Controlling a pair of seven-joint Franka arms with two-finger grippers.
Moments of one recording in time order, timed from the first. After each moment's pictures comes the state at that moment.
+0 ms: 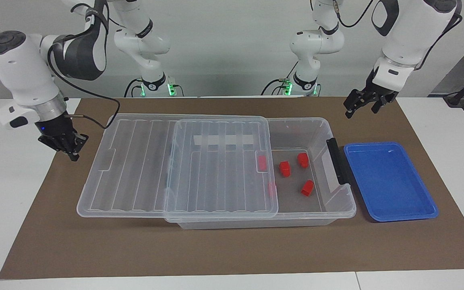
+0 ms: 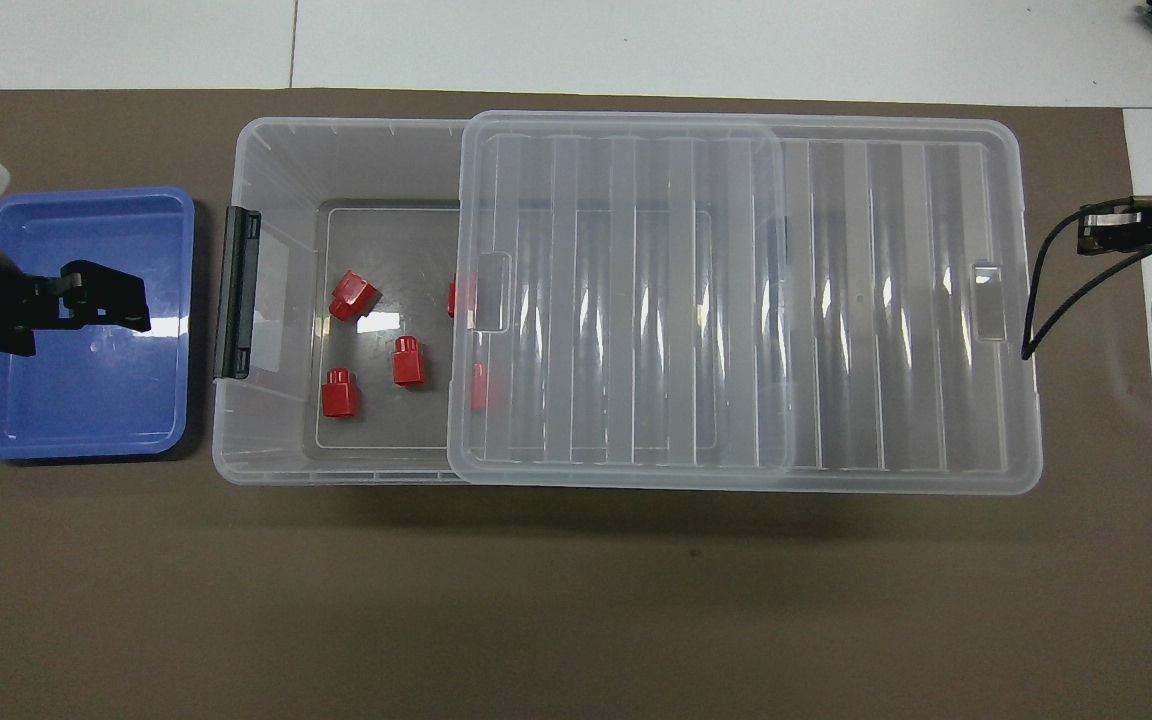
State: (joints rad) left arm -0.02 -0.05 -0.09 -1.66 -0.02 1.63 -0.25; right arm -0.12 0.18 0.00 -1.64 -0.04 1.96 0.00
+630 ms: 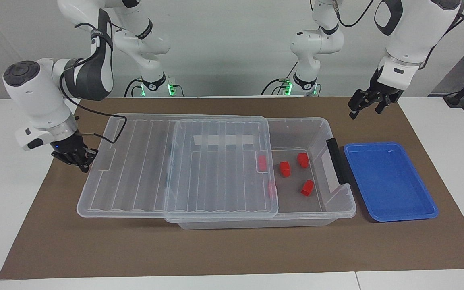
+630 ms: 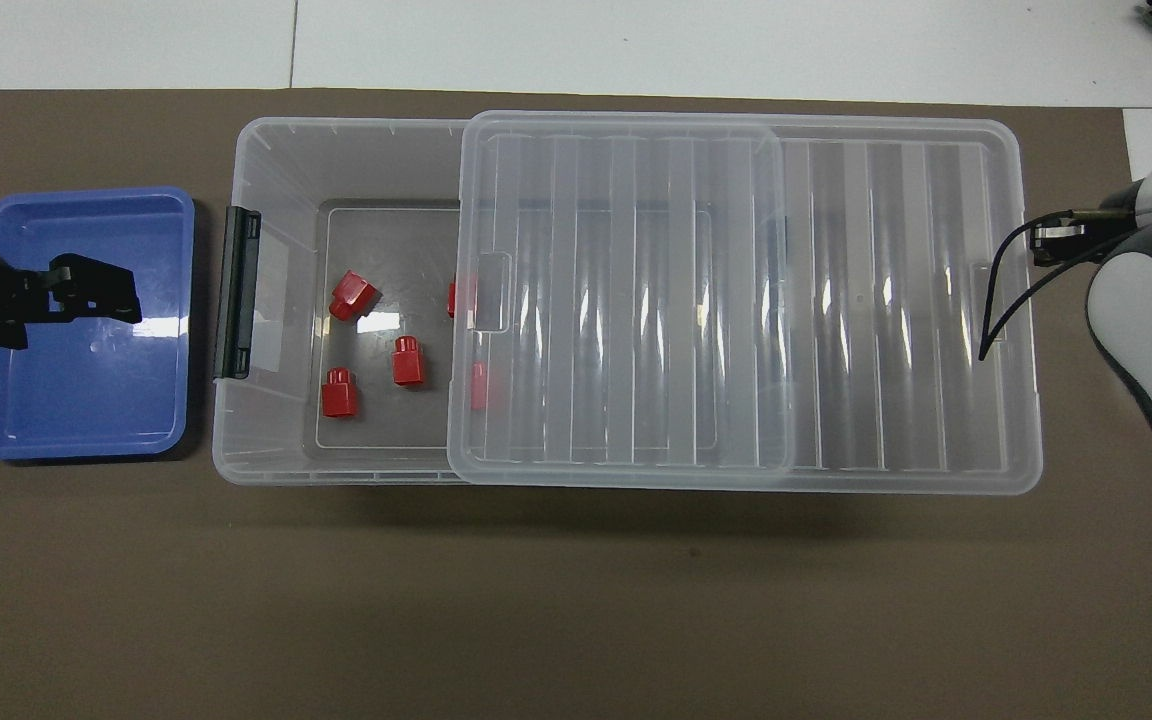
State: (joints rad) left arm 0.01 -0.05 -0.09 -1.67 -0.02 1.67 -0.25; right arm -0.11 0.22 0.00 -1.68 -0.04 2.01 0.00
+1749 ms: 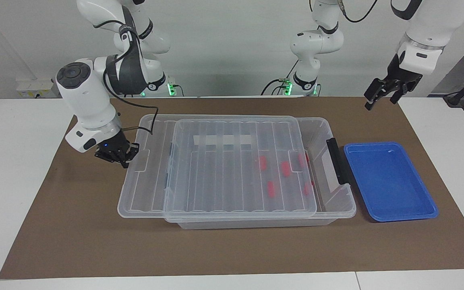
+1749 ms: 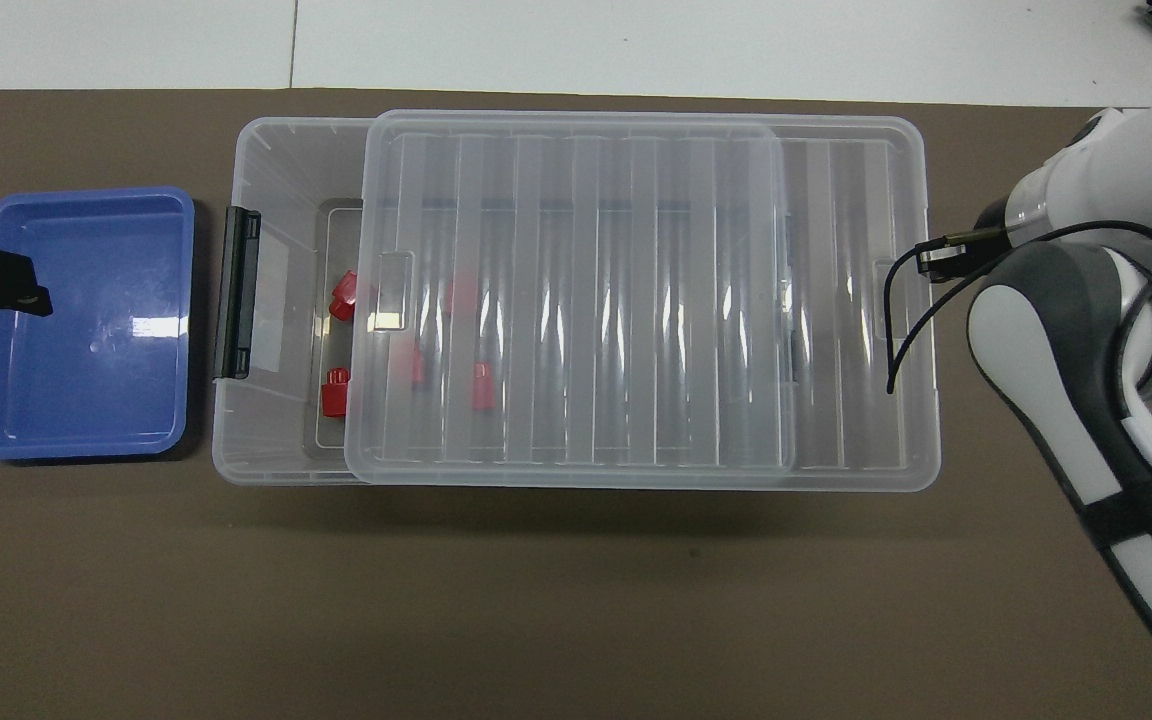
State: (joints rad) left arm 0.06 -0.05 -0.12 -1.59 -0.02 1.59 -0.25; right arm -0.03 0.21 0.14 -1.69 -0.04 1.96 0.00
